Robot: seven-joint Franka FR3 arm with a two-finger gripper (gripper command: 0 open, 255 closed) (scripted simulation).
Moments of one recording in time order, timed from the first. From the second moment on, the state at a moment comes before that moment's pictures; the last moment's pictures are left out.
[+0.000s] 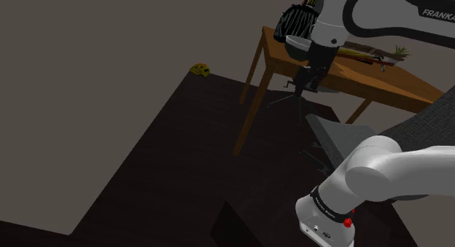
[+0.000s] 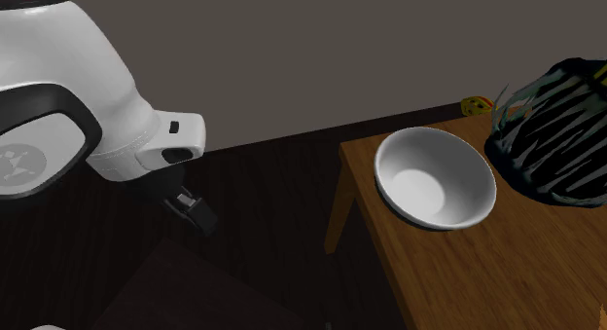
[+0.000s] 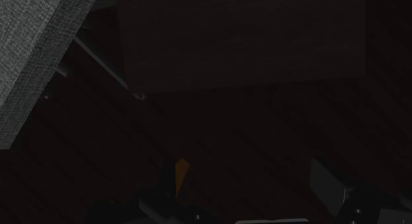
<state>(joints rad) 0.02 -0.82 0.03 -2.45 -0.11 1.53 0.12</state>
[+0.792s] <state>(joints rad) -0.05 -0.54 -0.09 -2.19 -0.24 1.61 -0.03</state>
